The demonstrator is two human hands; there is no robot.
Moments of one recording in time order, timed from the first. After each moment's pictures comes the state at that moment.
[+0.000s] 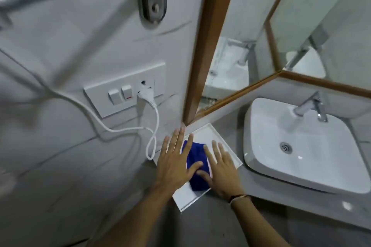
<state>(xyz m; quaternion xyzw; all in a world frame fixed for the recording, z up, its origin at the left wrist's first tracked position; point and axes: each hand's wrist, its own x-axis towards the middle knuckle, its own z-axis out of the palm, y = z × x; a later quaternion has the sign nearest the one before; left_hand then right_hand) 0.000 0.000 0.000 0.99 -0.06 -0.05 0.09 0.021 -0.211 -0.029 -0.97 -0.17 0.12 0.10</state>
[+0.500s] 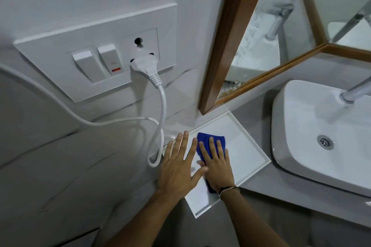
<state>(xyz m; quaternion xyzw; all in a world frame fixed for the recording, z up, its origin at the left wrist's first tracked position) 0.000 0.022 -0.098 0.99 -0.04 -0.12 0.04 0.048 -0.149 -0.170 -0.97 -0.16 0.16 0.05</state>
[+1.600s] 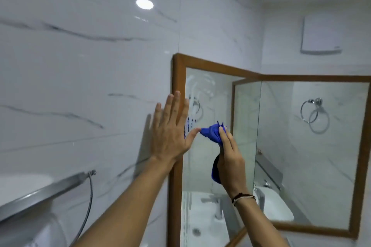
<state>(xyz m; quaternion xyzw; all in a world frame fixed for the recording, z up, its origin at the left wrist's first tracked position) 0.132 -0.006 0.586 0.81 -0.07 0.58 -0.05 0.148 -0.207 0.504 -0.76 -0.18 -0.57 0.27</state>
